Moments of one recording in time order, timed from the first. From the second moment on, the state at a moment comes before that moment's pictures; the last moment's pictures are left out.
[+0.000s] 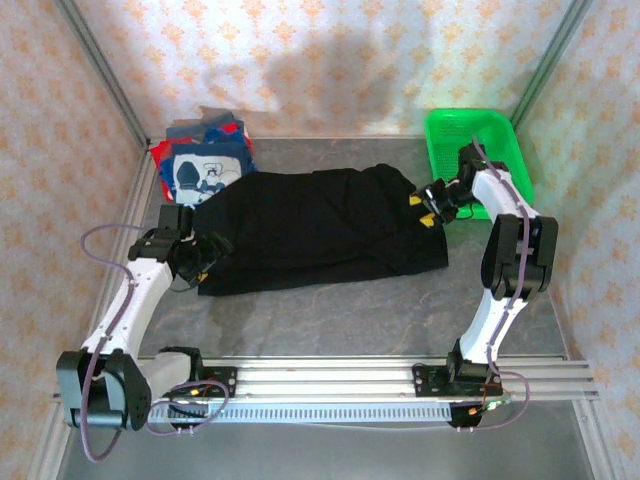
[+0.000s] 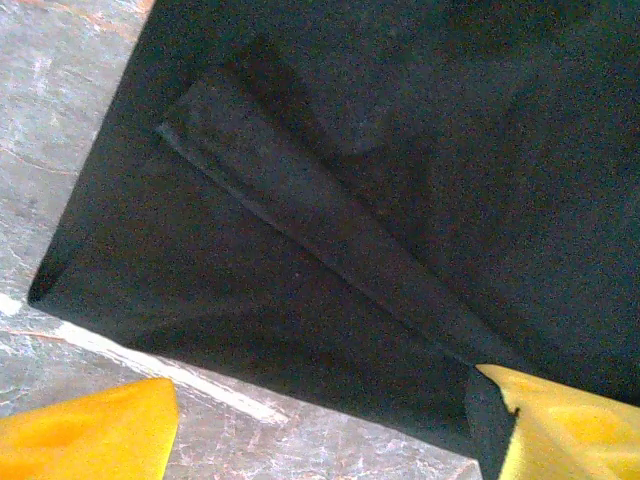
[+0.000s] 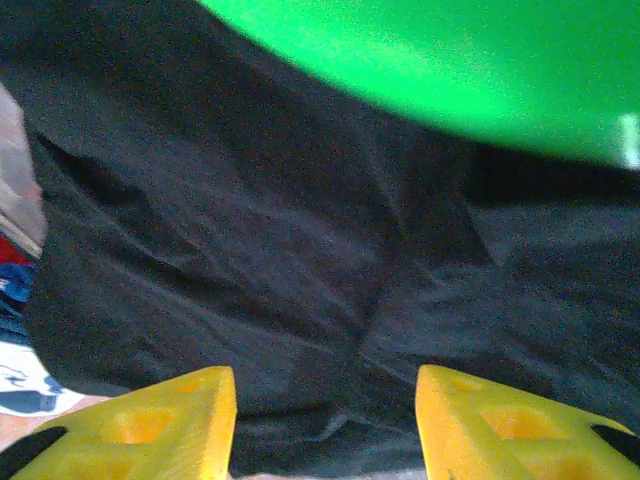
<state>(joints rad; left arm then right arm) 0.03 1.09 0.82 -0.84 0.17 -0.80 -0.09 1.89 1.48 -0.89 -0.58 0.80</state>
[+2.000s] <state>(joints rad) -0.47 1.15 0.85 -0.61 0.13 -0.79 0.09 1.59 0.84 -0.52 -0.55 0.92</state>
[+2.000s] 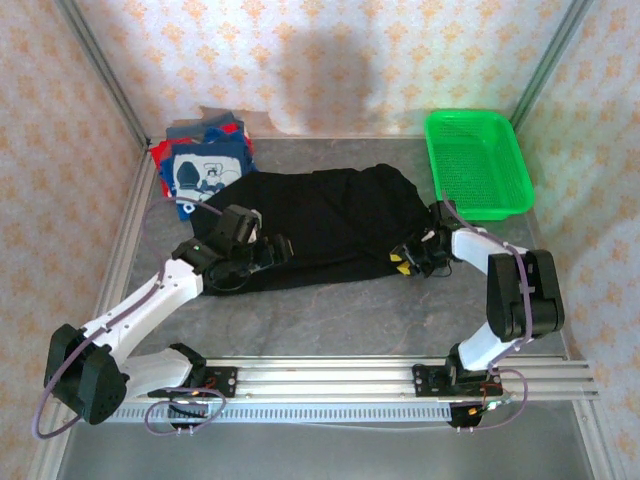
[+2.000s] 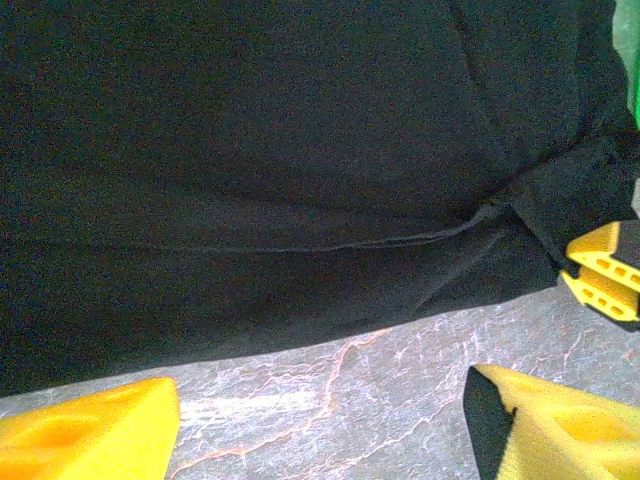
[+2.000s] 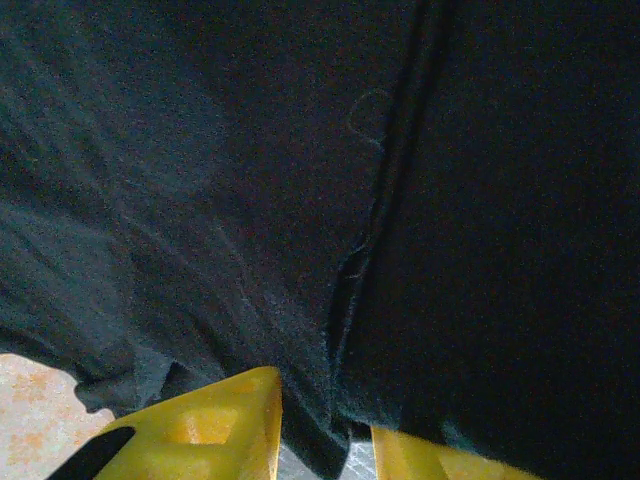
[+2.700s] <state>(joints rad) -0.47 1.12 0.80 -0.61 0.12 -0.80 0.09 1.52 0.82 -0.57 -0.57 0.92</state>
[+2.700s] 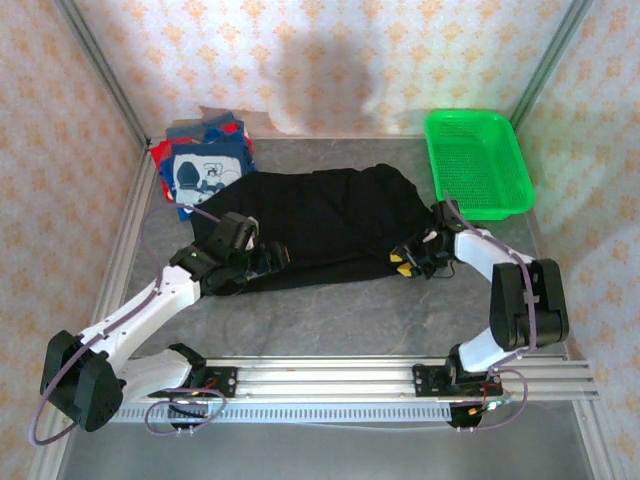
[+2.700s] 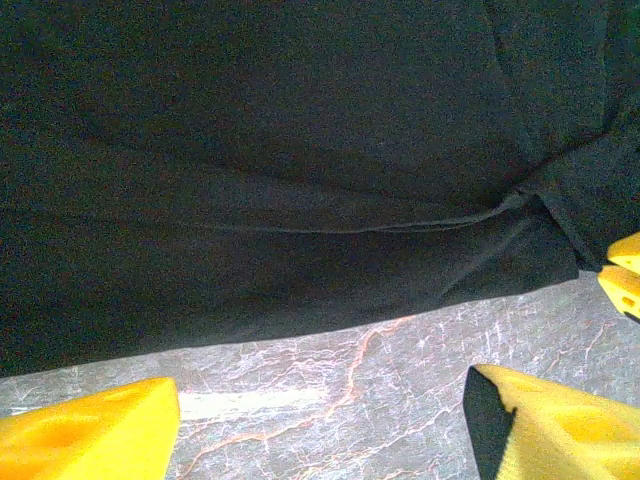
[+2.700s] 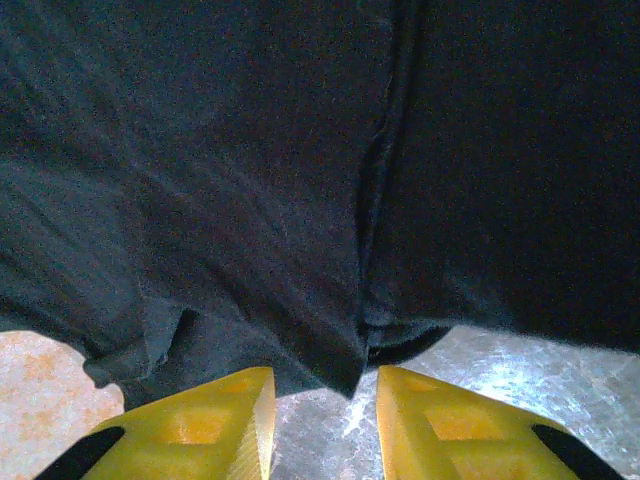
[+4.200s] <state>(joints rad) -0.47 1.01 0.69 -0.65 0.10 -0.81 0.15 1.86 1.35 -0.68 -0.57 0.88</state>
